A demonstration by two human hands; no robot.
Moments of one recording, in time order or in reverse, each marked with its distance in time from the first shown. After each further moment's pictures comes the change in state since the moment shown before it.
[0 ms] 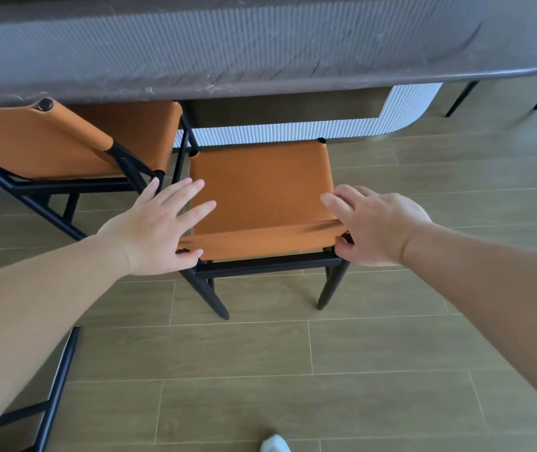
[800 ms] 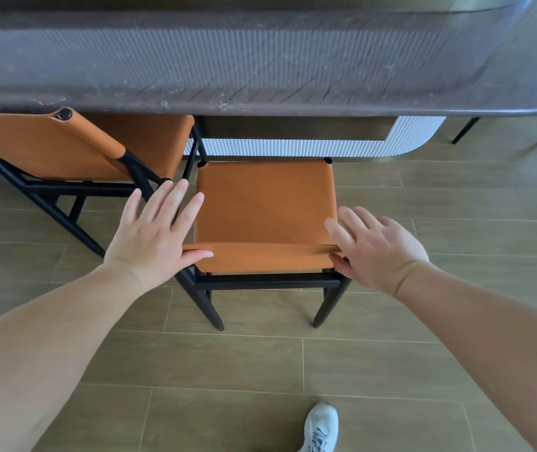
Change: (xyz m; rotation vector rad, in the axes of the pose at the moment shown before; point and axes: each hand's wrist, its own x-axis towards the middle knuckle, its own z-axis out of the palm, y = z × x) left_hand -0.001 0.015 -0.002 0.063 0.185 -0.333; right_hand 0.007 0.011 0.015 -0.111 0.252 -0.056
